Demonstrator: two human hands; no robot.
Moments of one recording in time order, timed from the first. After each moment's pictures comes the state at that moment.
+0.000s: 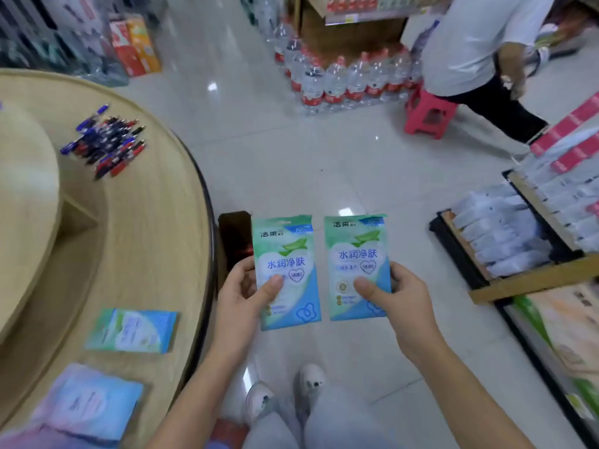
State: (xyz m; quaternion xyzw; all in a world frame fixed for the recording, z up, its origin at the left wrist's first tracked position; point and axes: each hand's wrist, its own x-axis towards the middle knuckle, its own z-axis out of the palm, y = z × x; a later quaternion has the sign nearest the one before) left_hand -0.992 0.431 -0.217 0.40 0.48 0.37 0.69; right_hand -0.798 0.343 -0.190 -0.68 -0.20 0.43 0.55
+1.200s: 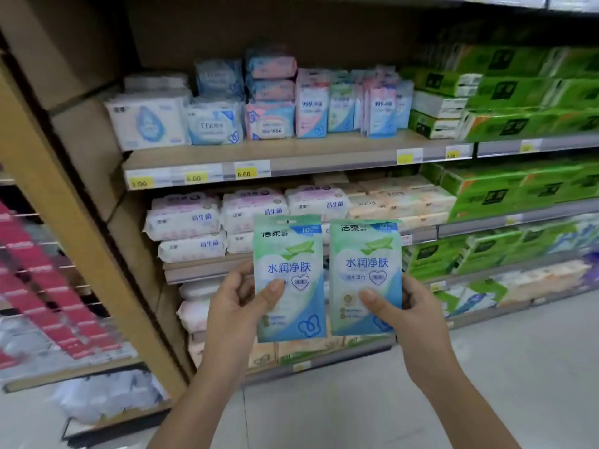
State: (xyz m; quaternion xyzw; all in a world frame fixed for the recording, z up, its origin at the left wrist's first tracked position) left_hand -0.331 -0.031 -0.052 0.59 -0.07 -0.06 0.80; right_hand -0.404 -0.223 -0.055 -0.64 0.14 -0.21 0.72
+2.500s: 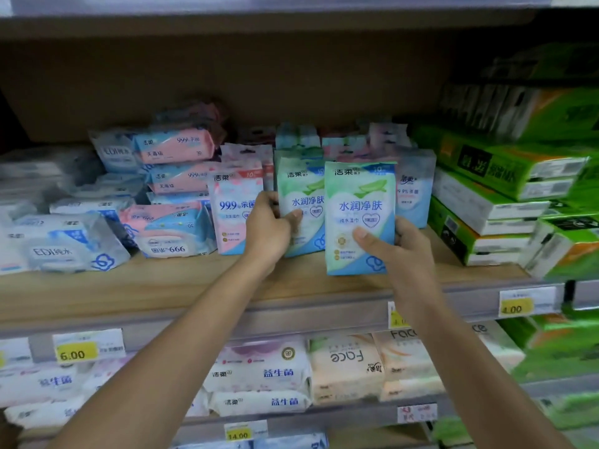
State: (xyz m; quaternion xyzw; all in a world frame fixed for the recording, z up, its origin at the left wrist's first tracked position) left_hand 0.089 -0.372 0.046 0.77 -0.05 0.10 0.63; right_hand -0.010 -0.523 0.038 -0.61 0.05 -0.21 0.76
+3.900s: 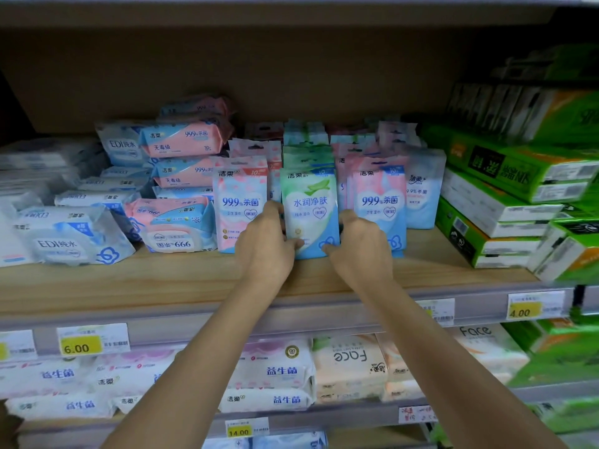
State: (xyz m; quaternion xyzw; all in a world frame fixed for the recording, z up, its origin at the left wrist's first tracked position) left_hand 0.071 -0.357 0.031 0.92 -0.06 0.21 0.34; right_hand 0.032 -0.483 0.037 -0.95 0.09 -0.22 0.20
